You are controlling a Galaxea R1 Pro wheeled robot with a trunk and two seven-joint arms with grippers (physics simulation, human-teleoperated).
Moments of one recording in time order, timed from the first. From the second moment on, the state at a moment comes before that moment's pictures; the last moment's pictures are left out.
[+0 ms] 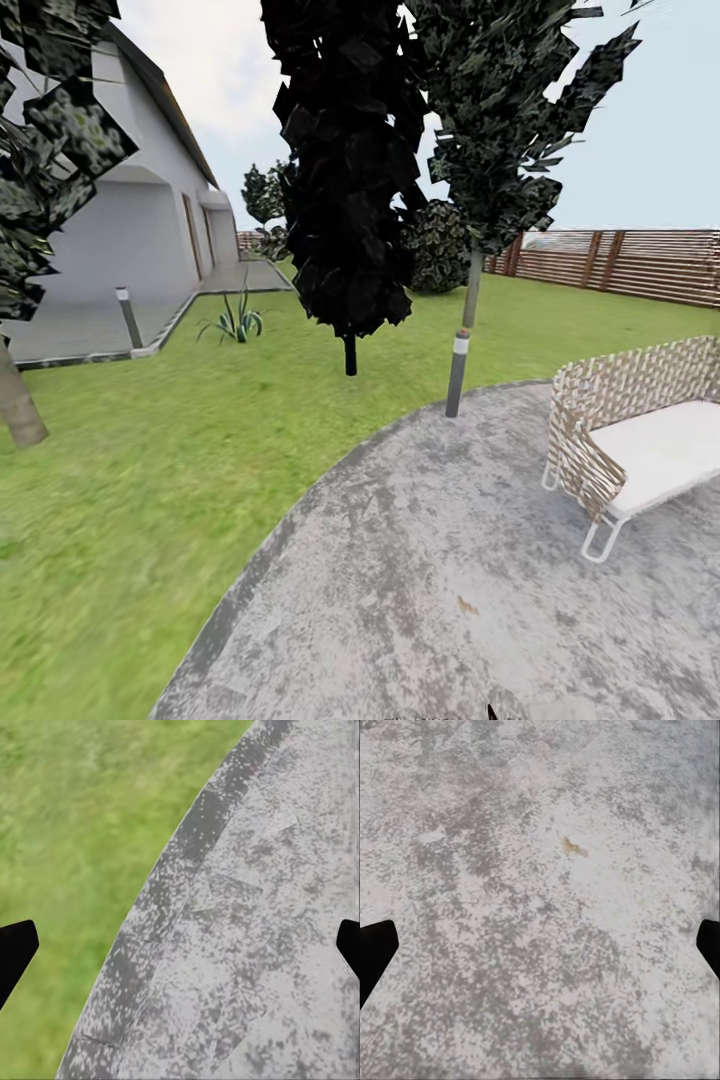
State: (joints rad) left arm -0.15 0.19 0.17 -0.27 0.04 -0.44 -0.01; right arm -0.19 -0.07 -0.01 -0.41 0.01 -0.36 0.00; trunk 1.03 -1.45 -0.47
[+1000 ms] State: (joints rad) left arm -0.15 0.19 0.17 -0.27 0.03 -0.44 -0.01; right arm -0.19 -0.06 -0.01 -0.41 0.00 -0.36 0.00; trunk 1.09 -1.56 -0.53
